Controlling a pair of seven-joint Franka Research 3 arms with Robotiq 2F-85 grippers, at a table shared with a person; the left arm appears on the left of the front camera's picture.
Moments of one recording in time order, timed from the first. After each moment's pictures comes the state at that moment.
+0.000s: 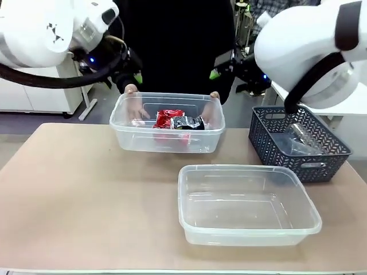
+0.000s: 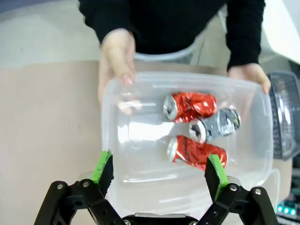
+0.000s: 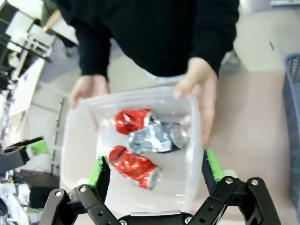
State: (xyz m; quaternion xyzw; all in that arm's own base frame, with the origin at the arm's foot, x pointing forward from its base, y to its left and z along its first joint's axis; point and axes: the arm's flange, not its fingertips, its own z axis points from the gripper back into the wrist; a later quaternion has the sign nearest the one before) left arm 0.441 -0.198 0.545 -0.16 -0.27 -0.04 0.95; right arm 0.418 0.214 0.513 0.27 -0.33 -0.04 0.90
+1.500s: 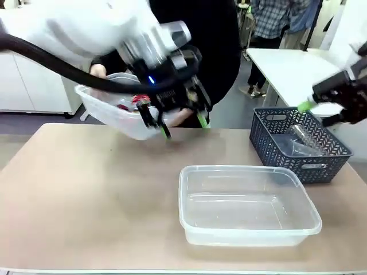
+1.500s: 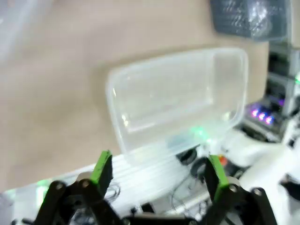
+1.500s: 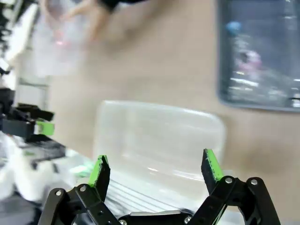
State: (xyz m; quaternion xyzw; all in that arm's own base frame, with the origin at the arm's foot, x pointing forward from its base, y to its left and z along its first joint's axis) left arm 0.351 -0.352 0.522 -0.23 0.03 -0.11 0.97; right arm 0.291 0.037 0.547 0.26 -0.18 0.03 0.95
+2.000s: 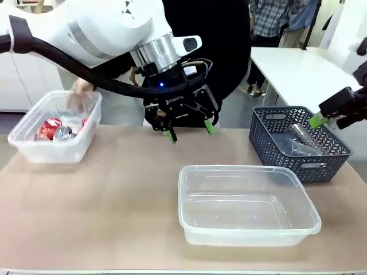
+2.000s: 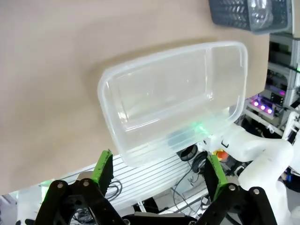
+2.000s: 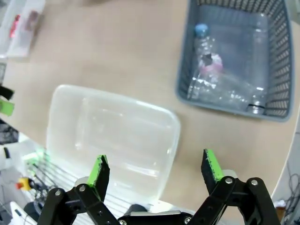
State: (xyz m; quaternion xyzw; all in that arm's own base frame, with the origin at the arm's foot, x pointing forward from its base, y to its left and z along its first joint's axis) left arm 0.361 -0.358 0.527 -0.23 0.03 -0.12 0.97; right arm 0.288 0.033 0.546 0.16 -0.20 0.10 0.96
